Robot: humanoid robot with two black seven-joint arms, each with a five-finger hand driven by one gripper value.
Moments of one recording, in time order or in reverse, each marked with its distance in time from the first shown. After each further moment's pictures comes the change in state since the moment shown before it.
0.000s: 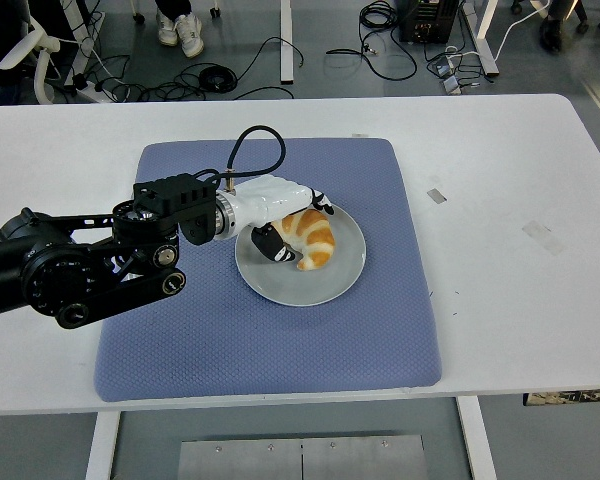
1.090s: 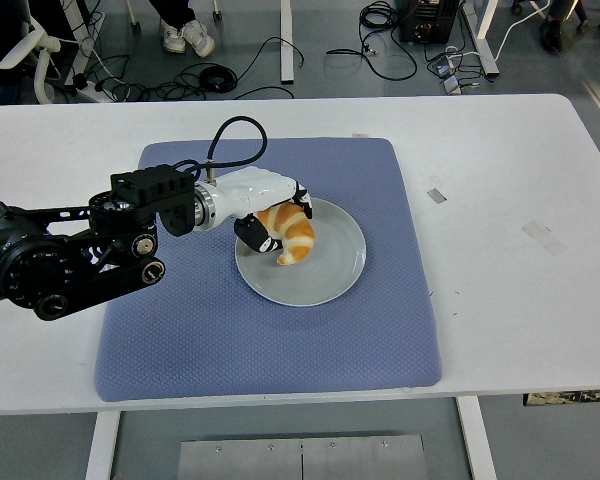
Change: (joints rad) left arm -0.016 0.073 -0.004 -0.004 -0.014 -0.002 -0.050; right arm 0.000 0.000 0.000 0.000 0.000 0.000 0.000
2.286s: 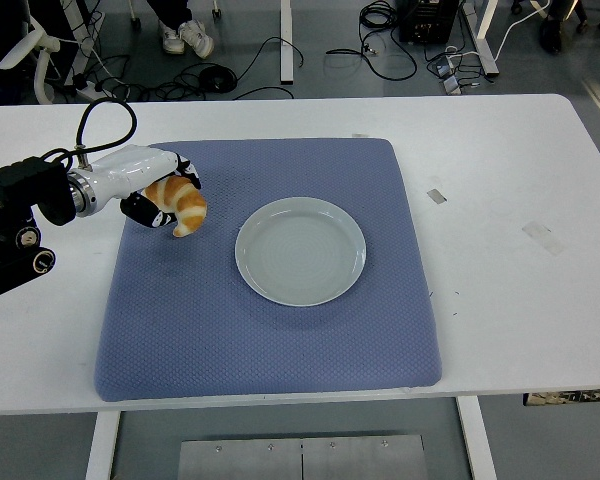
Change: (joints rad) left arm 0.079 0.262 0.006 0.049 -0.001 0.119 -0.126; right arm 0.000 0.000 0.000 0.000 0.000 0.000 0.000
